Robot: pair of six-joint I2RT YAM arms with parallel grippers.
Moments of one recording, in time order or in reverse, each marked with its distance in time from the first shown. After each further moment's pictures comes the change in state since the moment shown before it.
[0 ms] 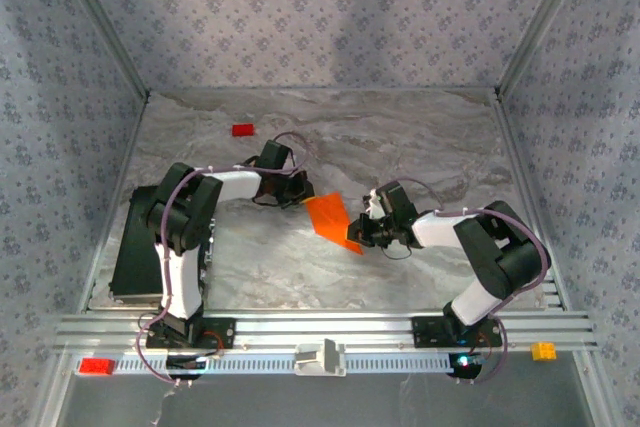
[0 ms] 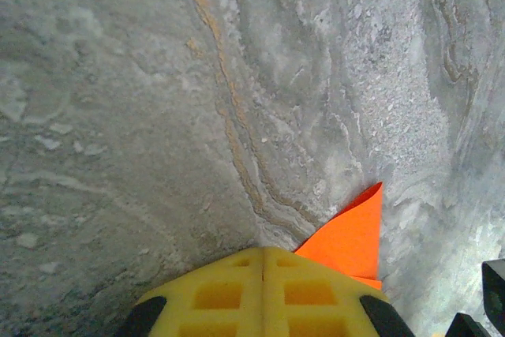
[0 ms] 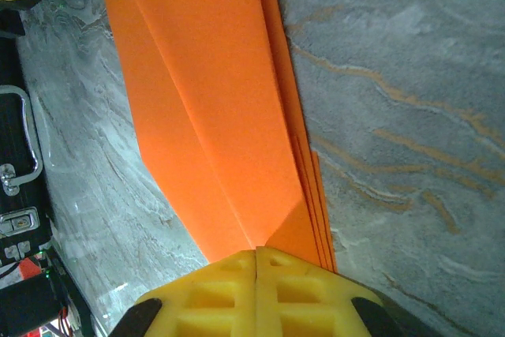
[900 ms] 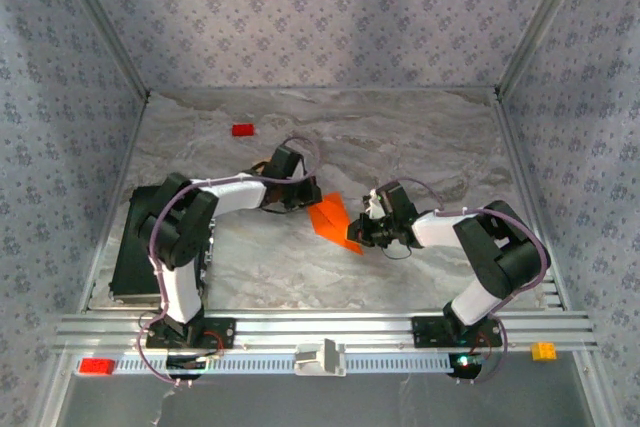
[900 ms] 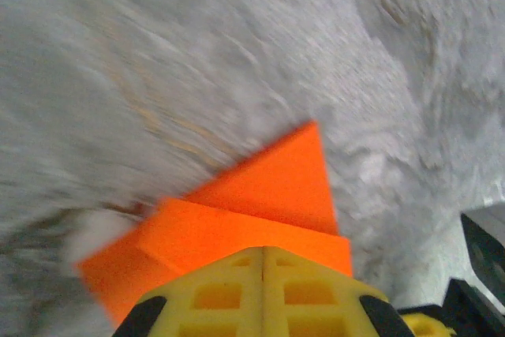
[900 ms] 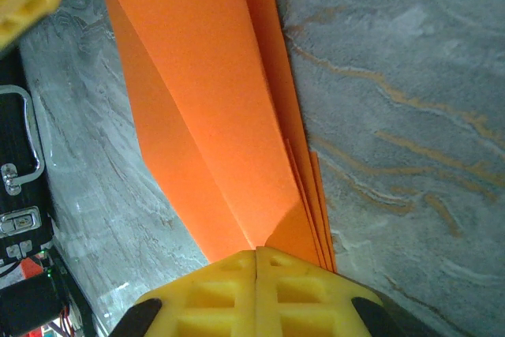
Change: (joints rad) left arm -0.129 -0.112 -0.057 0.017 -0.105 0.001; right arm -0.002 0.003 0.000 0.007 -0.005 0.000
